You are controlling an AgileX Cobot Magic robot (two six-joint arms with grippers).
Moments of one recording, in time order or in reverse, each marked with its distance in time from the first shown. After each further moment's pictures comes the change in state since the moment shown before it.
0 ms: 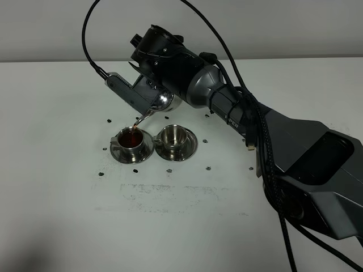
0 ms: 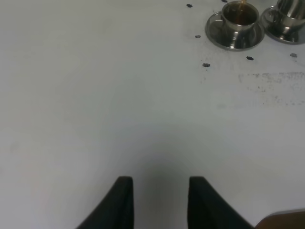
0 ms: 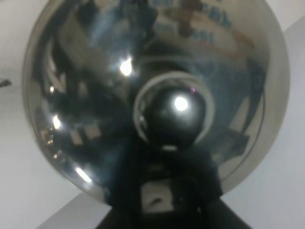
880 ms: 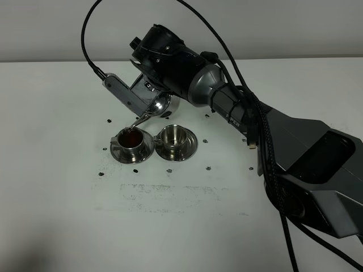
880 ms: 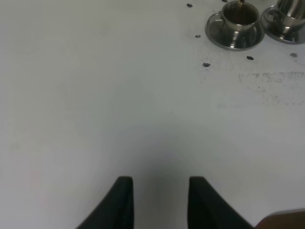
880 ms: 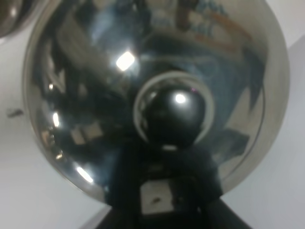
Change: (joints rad) left arm 0.000 0.000 0.000 0.000 0.000 0.001; right arm -0.014 -0.005 0.000 0.096 0.006 0.000
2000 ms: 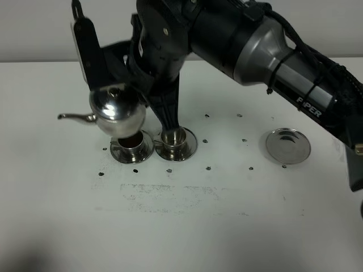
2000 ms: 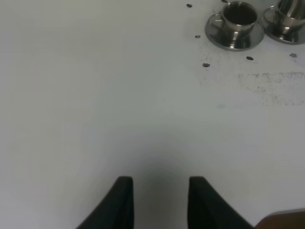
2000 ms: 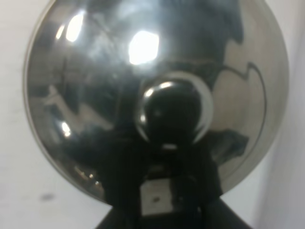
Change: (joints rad) left arm 0.000 0.000 0.000 0.000 0.000 -0.001; right arm 0.085 -0.437 0.365 0.395 0.101 0.453
